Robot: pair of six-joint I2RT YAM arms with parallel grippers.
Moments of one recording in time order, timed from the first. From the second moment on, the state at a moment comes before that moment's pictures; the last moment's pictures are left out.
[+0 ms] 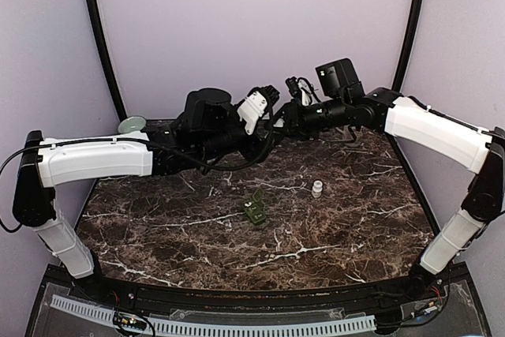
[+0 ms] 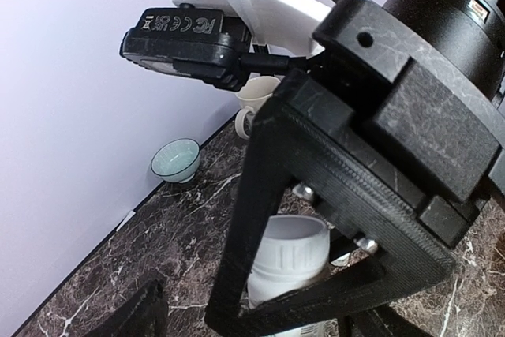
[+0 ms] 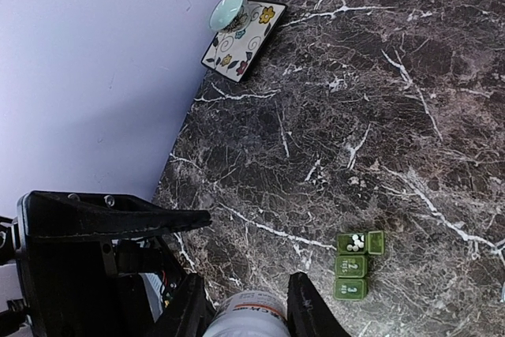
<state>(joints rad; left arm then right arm) -1.00 1.64 1.35 0.04 -0.19 0.19 0.73 1.59 1.49 -0.46 -0.39 0.65</state>
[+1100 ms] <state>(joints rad) -1.00 1.46 1.08 0.07 -0.29 0.11 0.62 1.55 1.18 -0.50 0.09 0.45</state>
